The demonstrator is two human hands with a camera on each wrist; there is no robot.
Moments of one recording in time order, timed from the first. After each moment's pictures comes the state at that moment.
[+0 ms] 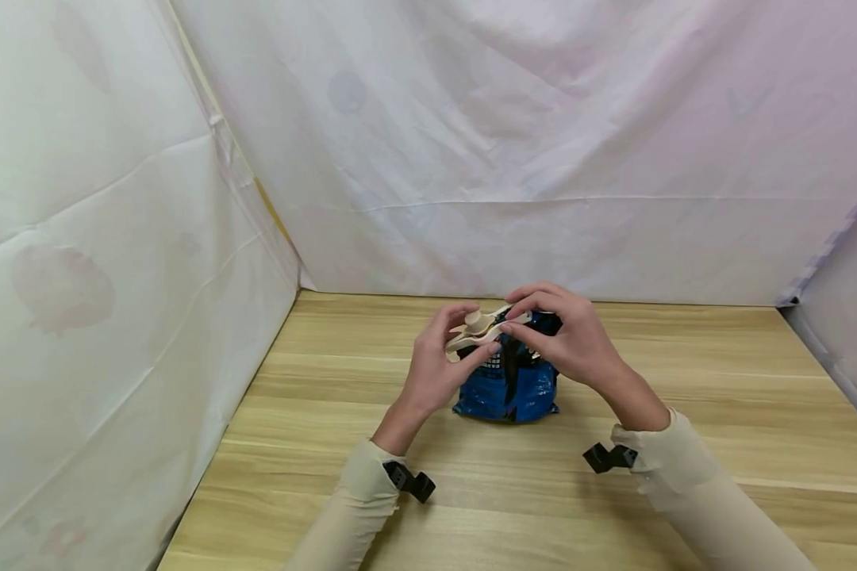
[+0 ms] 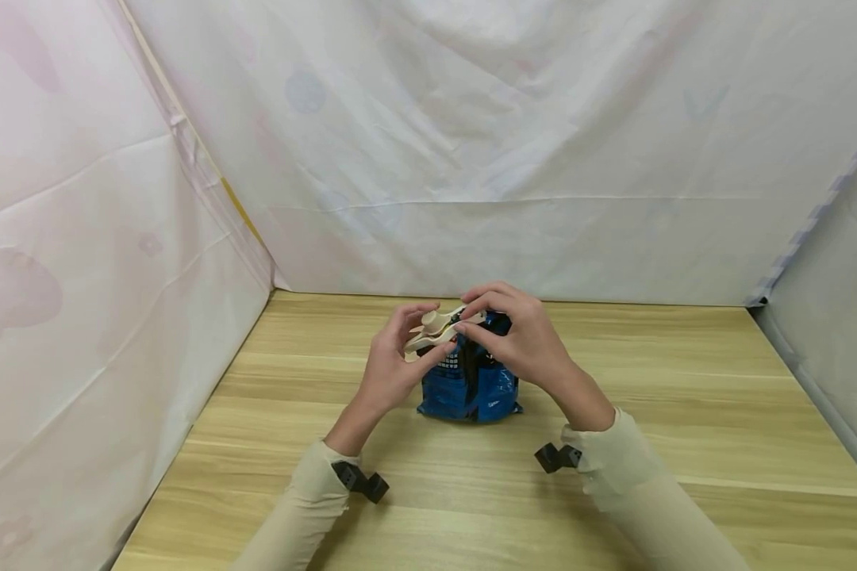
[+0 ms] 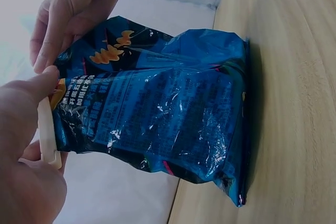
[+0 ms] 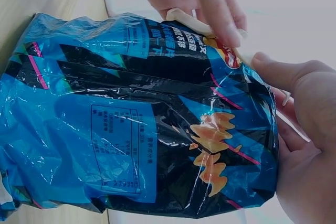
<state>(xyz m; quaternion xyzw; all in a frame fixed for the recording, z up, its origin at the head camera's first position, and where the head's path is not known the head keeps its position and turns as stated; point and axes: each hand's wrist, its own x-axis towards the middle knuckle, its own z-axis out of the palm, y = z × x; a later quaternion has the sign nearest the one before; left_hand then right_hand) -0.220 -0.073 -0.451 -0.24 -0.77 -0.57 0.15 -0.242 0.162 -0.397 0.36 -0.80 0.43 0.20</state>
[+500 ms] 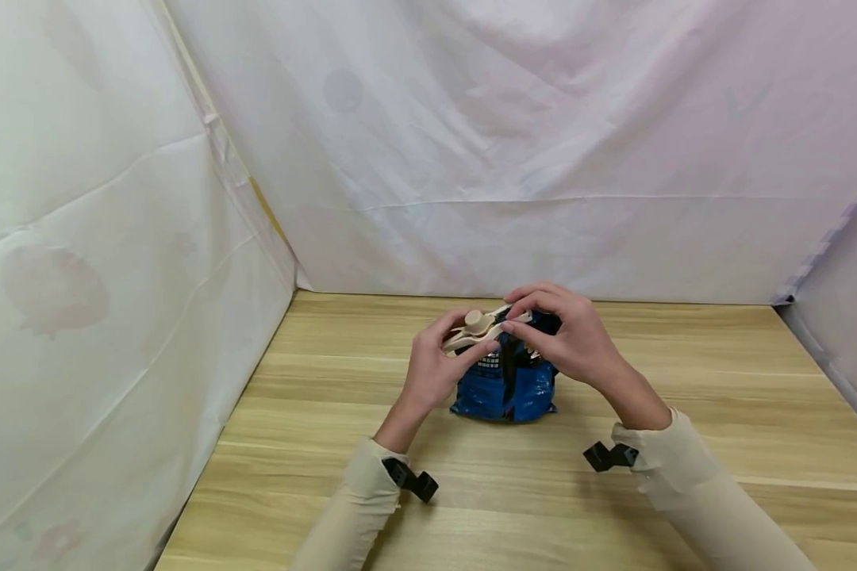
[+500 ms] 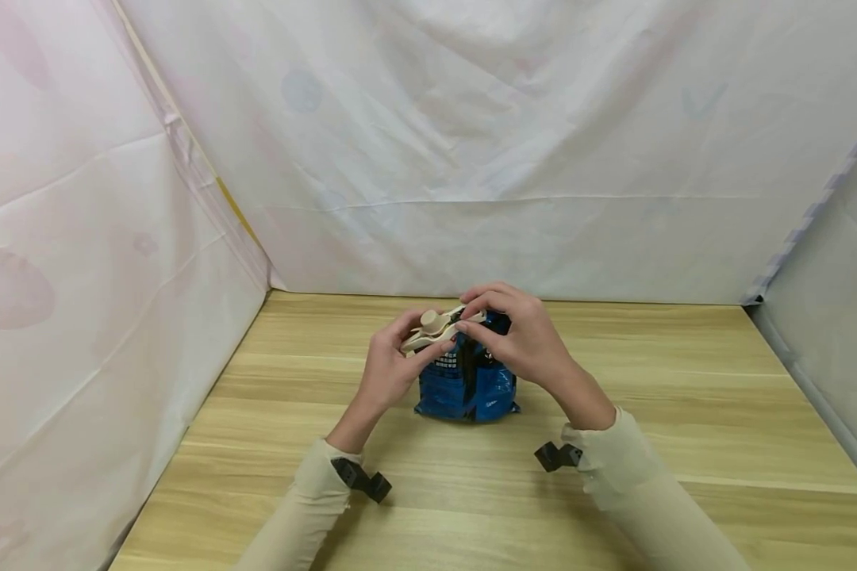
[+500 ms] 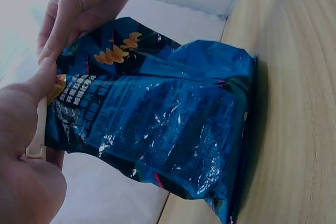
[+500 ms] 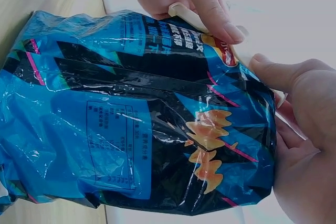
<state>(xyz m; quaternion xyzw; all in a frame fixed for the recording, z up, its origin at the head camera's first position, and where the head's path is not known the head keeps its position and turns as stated) -0.226 -0.070 -0.455 -0.22 -0.75 -0.60 0.13 -0.242 0.164 -0.396 0.35 -0.81 0.42 0.19</state>
